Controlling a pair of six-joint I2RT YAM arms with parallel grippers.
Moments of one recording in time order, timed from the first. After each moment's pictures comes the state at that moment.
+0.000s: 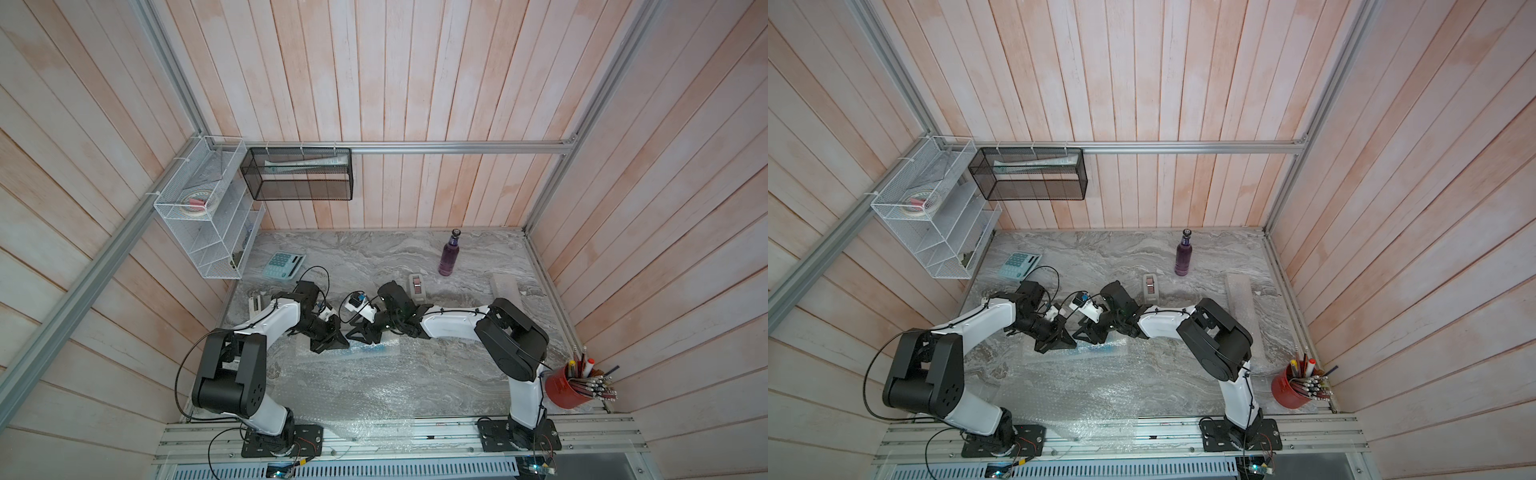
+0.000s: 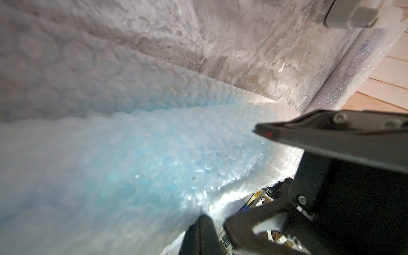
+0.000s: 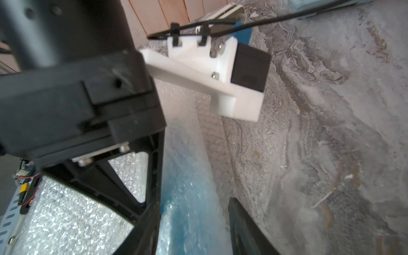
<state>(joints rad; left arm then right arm) -0.16 1.57 0.90 -0.87 0.74 -0.41 0.90 2.00 1.16 0.18 -0.60 -0.05</state>
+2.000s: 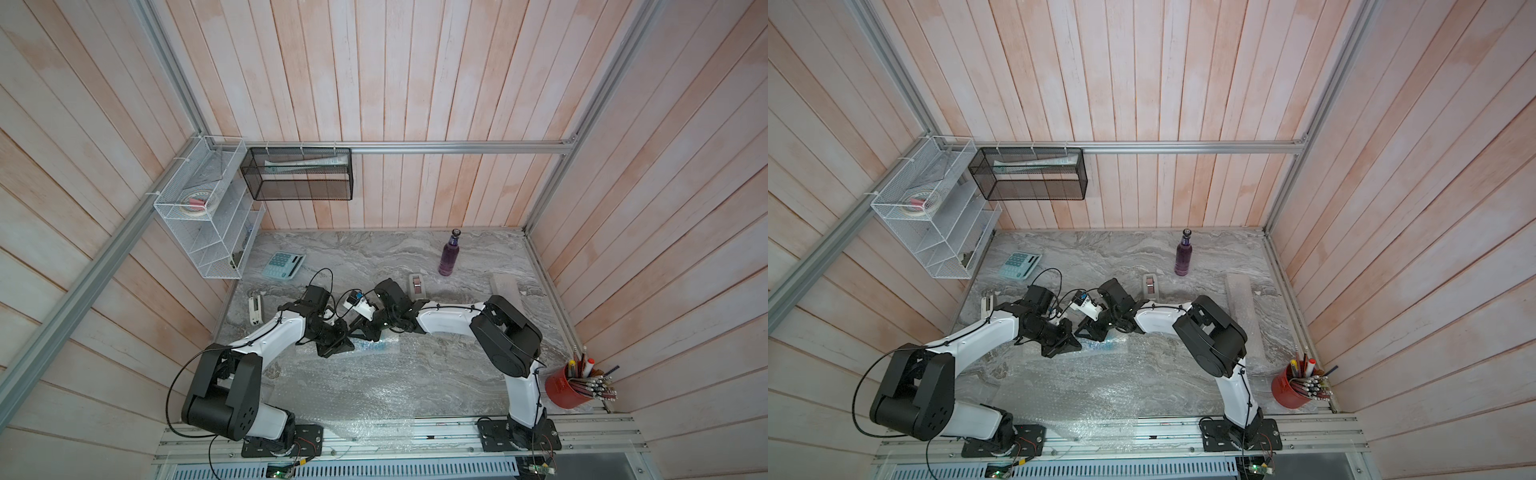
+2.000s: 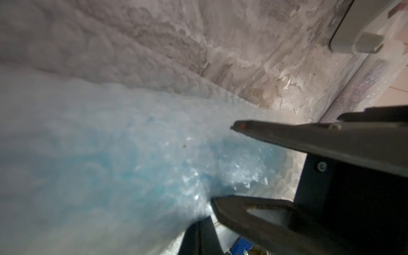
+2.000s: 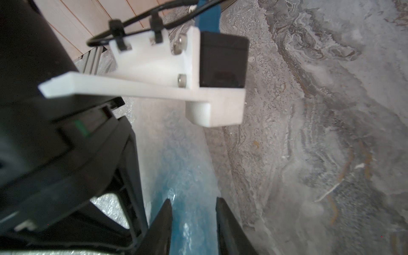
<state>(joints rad) -0.28 1.46 0.79 -0.68 0.62 -0.67 0.88 2.03 1.24 0.08 -0.61 -0.05</state>
